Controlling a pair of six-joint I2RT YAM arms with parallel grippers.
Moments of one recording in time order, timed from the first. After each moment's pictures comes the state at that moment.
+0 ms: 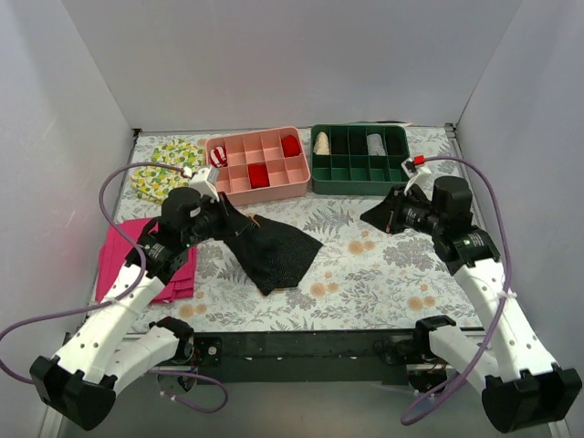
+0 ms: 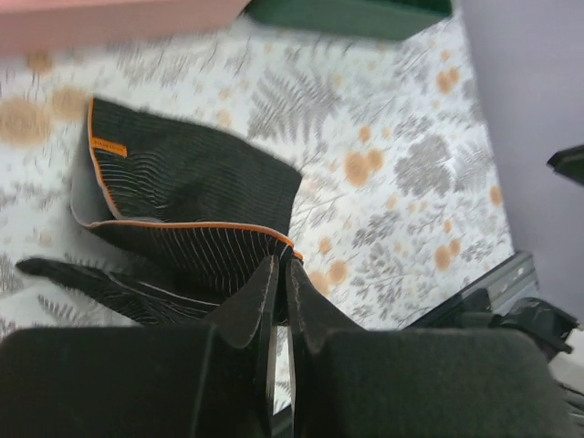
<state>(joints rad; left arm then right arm) -0.46 0.90 0.92 -0.45 0.17 -0.58 0.24 0.88 0.90 -0.43 -0.60 0.39</state>
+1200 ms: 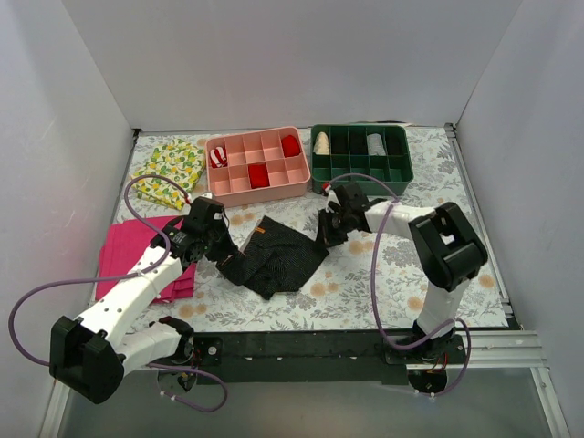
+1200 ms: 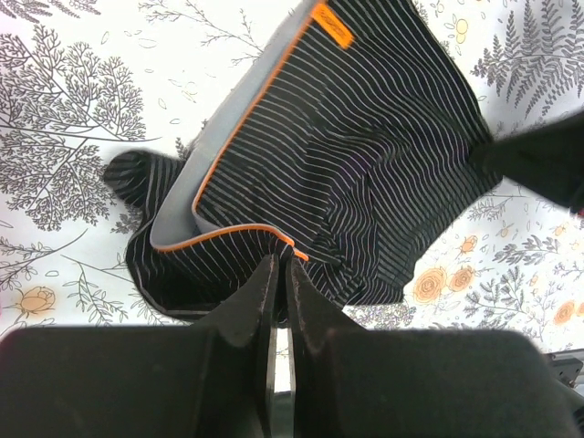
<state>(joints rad) -0.46 1.06 0.82 -0.69 -0.07 -0.77 0.54 1.89 1.09 -0.25 -0.49 0.38</state>
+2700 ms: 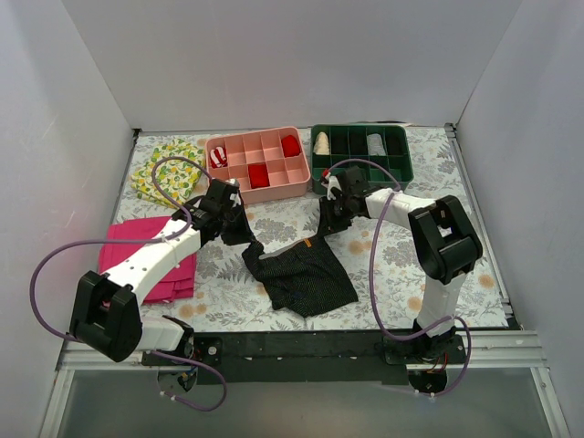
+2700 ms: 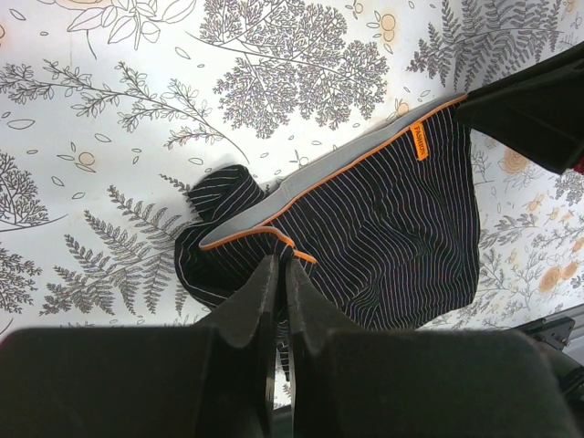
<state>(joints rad) -0.46 1.32 0.95 -0.57 0.09 -0.66 0.49 1.88 1.16 -0.32 -0.42 0.23</state>
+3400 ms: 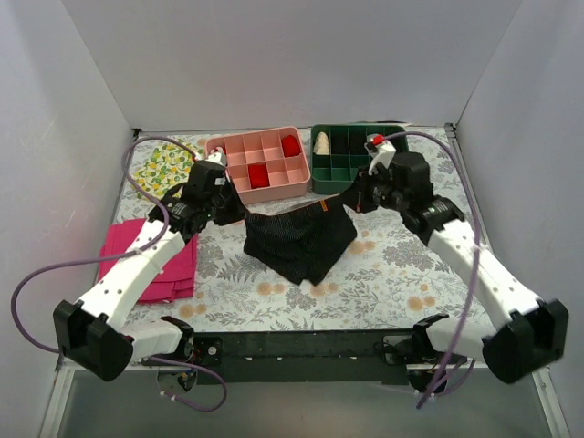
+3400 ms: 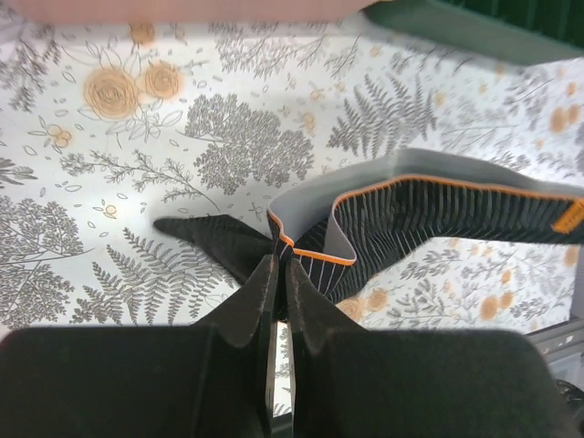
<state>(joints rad) -0.46 1.23 1.13 -0.67 0.00 -0.64 0.45 1.24 1.07 -0.33 -0.37 0.31</state>
